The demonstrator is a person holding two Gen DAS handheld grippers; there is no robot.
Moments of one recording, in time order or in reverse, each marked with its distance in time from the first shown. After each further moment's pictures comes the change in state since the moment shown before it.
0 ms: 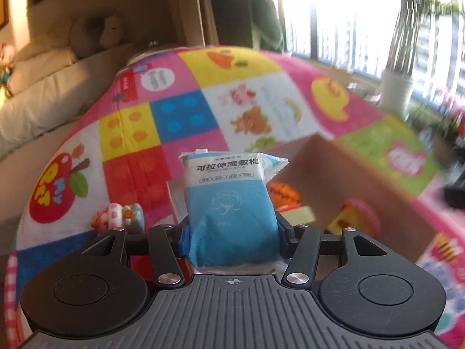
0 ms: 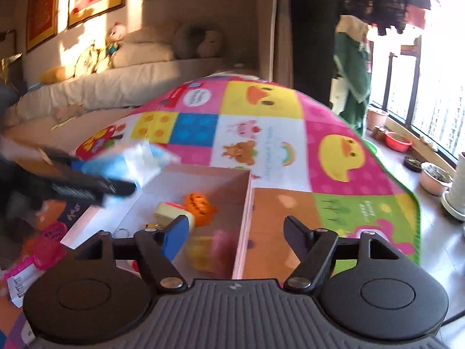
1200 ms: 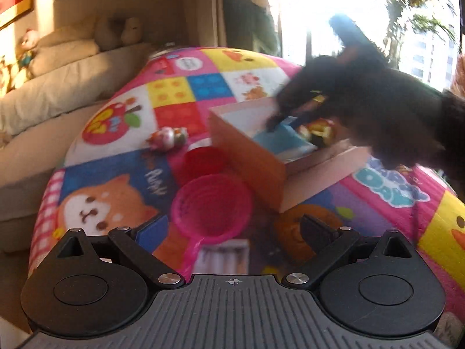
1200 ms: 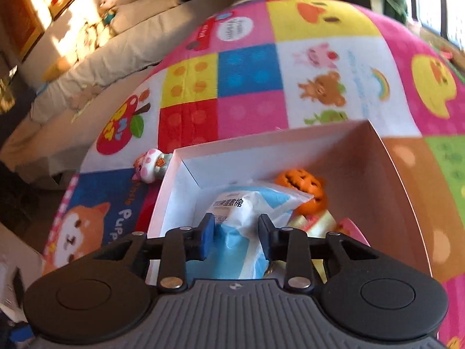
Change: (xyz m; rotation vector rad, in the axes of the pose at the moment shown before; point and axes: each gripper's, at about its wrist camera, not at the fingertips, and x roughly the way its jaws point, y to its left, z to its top) left arm -0.159 0.048 -0.143 -0.090 -0.080 -0.055; right arm 0.139 0.064 0.038 0.254 0.340 0.198
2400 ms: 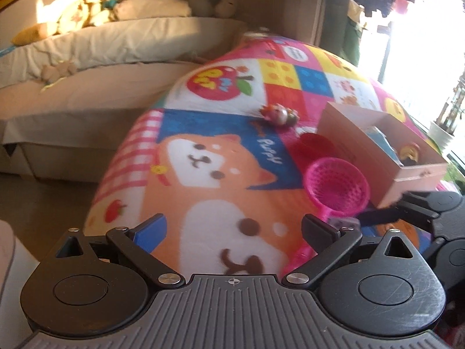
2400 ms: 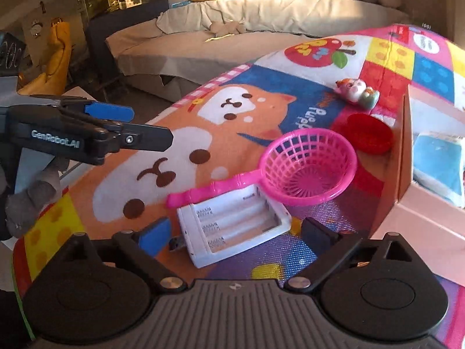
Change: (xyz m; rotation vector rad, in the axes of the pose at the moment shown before) left arm -0.022 0.097 -0.034 -0.286 0.049 0.160; right arm -0.019 0.132 -0.162 -0.608 0.038 0.283
